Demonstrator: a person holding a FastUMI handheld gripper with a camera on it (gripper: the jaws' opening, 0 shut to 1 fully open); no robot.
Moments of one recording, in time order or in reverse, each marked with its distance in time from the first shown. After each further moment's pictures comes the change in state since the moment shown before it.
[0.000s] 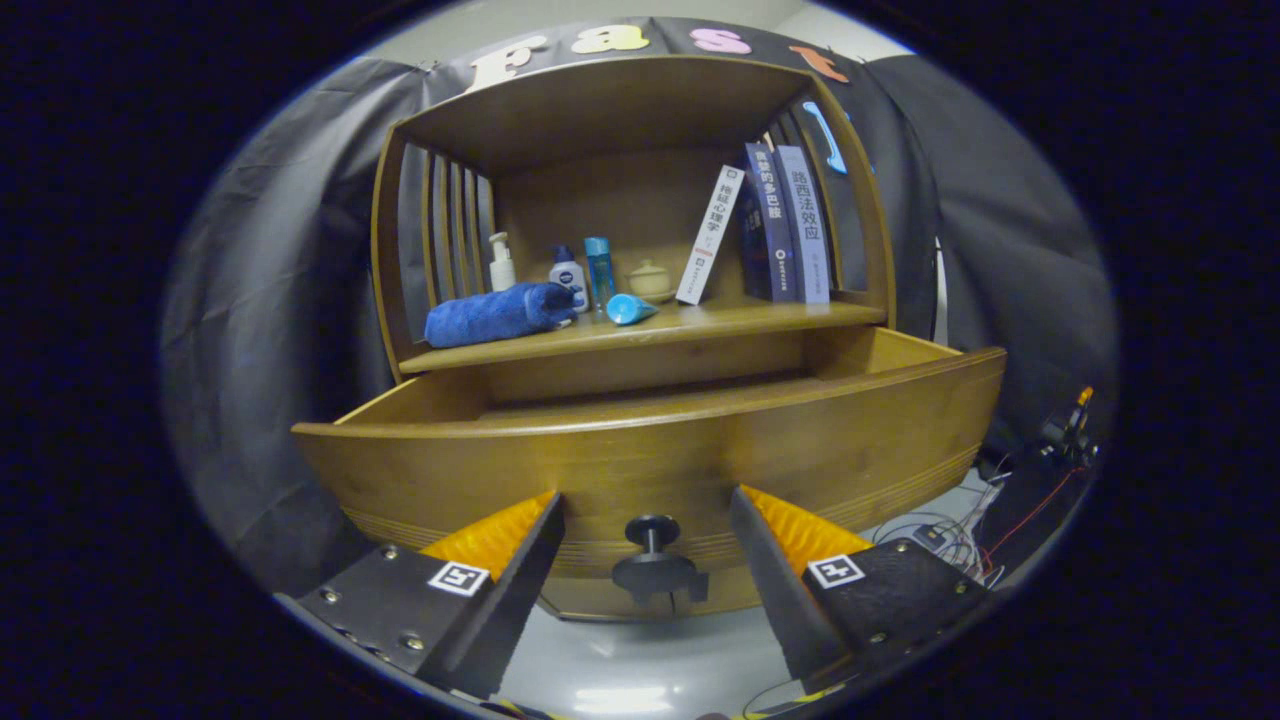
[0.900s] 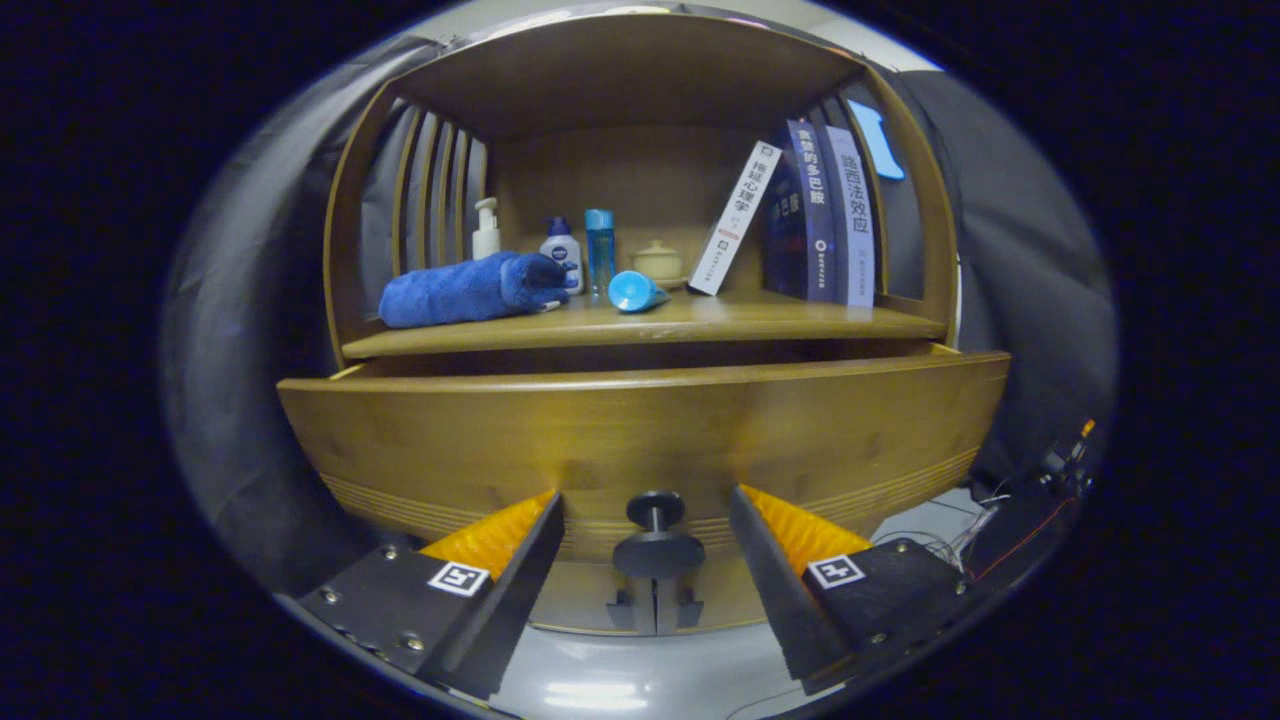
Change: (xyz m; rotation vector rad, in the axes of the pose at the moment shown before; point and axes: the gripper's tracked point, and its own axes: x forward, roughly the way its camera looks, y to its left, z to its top) arm 0.082 0.006 0.003 -0.090 0.020 -0.032
